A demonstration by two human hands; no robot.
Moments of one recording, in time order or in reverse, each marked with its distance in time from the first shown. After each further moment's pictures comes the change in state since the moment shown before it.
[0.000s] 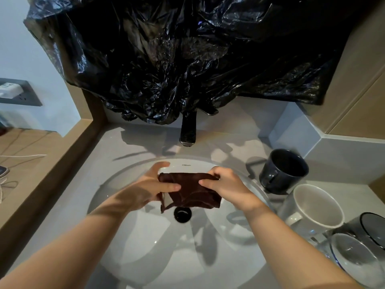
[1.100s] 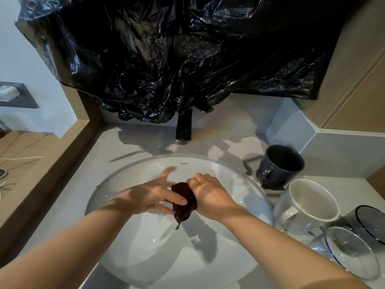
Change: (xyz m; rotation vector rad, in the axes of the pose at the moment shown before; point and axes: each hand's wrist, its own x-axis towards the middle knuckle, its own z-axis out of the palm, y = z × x) left_hand -0.005 0.001 0.013 0.151 -0.295 -0.151; right_hand -0.017 -0.001 0.030 -0.909 -0.099 -0.439
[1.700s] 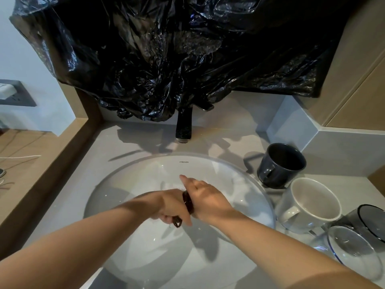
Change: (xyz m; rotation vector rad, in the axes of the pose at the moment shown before) left_hand 0.028 -0.001 0.030 0.524 0.001 -0.309; right_hand 0.000 -0.004 0.017 0.106 -0.147 0.048
